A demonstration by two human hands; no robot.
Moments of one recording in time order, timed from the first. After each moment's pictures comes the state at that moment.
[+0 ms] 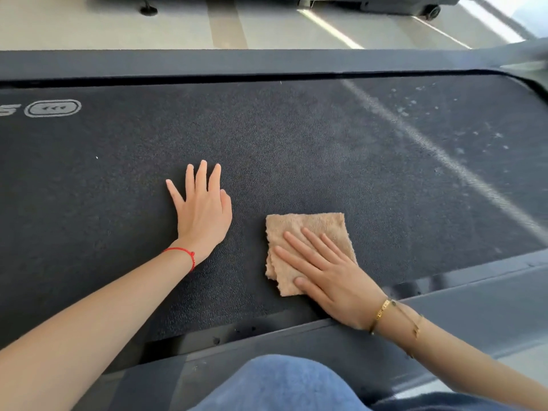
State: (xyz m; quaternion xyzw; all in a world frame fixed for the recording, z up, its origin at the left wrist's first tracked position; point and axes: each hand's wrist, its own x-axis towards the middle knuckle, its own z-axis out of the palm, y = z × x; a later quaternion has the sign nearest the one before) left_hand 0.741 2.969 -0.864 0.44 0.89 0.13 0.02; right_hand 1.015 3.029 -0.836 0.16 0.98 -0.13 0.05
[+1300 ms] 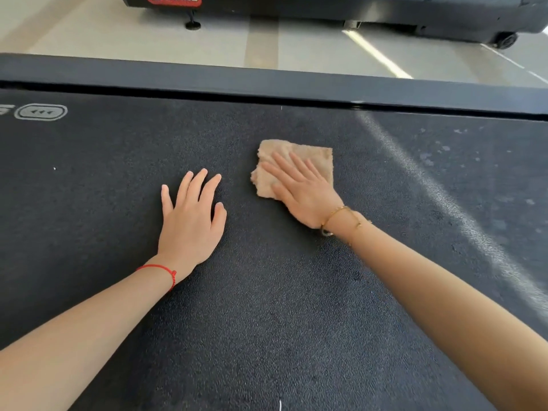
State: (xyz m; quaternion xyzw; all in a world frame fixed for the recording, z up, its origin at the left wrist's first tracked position) left_hand 0.774 3.061 -0.863 0.39 0.91 0.14 0.00; right_hand 0.886 3.276 -0.854 0.14 0.98 -0.13 0.00
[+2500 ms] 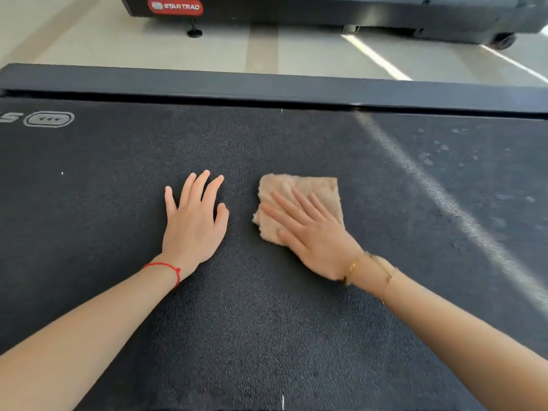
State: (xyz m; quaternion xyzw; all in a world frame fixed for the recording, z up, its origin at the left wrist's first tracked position) left_hand 0.773 3.062 -0.863 0.39 0.91 0.15 -0.01; right_hand 0.954 3.230 -0.855 0.07 0.99 -0.12 -0.01
